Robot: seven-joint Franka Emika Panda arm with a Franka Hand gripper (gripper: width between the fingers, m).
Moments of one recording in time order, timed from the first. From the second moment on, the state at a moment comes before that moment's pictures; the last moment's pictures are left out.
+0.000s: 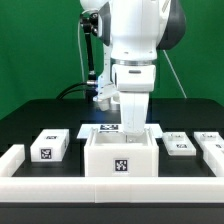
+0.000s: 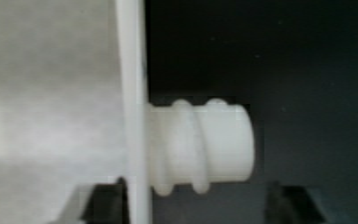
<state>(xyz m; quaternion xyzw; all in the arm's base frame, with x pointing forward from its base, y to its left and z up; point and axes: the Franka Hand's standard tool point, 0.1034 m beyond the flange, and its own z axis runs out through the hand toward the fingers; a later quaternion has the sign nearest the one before) 0.464 0.019 0.024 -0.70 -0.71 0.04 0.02</state>
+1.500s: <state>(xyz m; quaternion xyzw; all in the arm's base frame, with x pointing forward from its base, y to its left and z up) 0.504 0.049 0.023 -0.70 -0.71 0.01 0.01</state>
